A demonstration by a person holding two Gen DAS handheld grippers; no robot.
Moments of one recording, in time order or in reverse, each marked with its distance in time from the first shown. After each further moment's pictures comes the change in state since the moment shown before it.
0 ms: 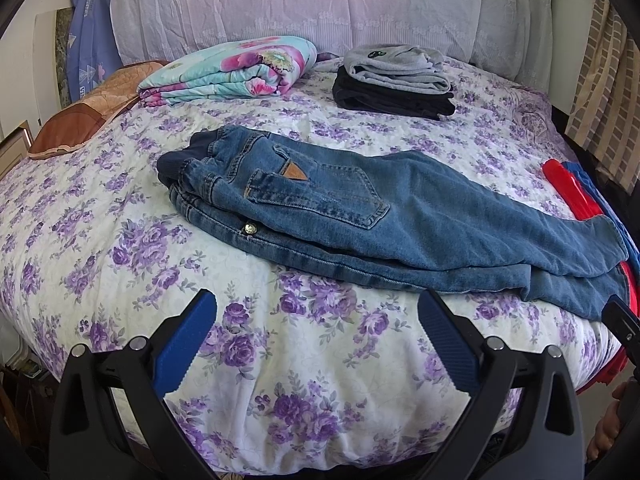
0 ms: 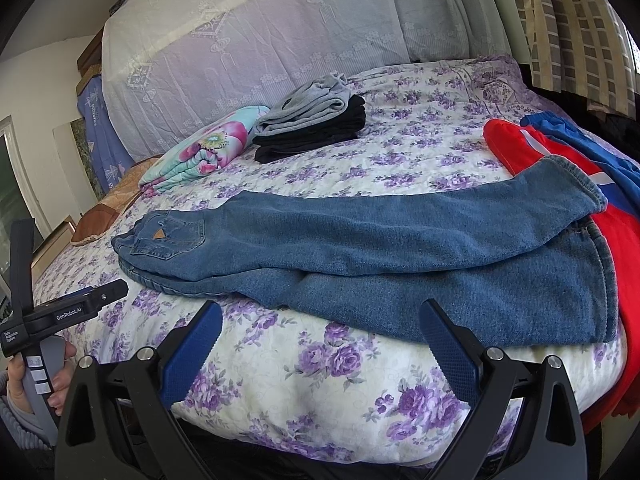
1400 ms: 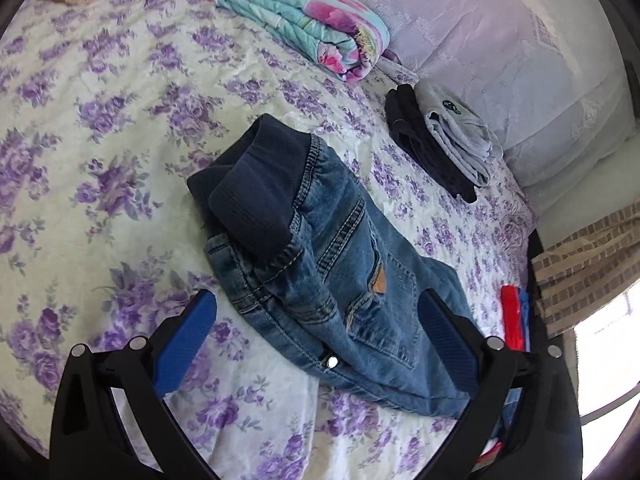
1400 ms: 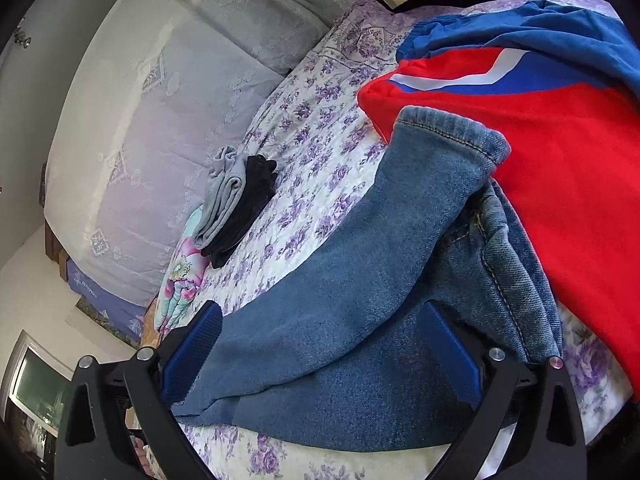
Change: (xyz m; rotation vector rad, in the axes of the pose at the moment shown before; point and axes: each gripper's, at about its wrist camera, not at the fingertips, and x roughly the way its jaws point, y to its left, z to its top) left arm 0.088 0.145 0.093 -0.550 0.220 -0.337; right arm 0.008 -0.165 0.031 0.629 -0.090 0.114
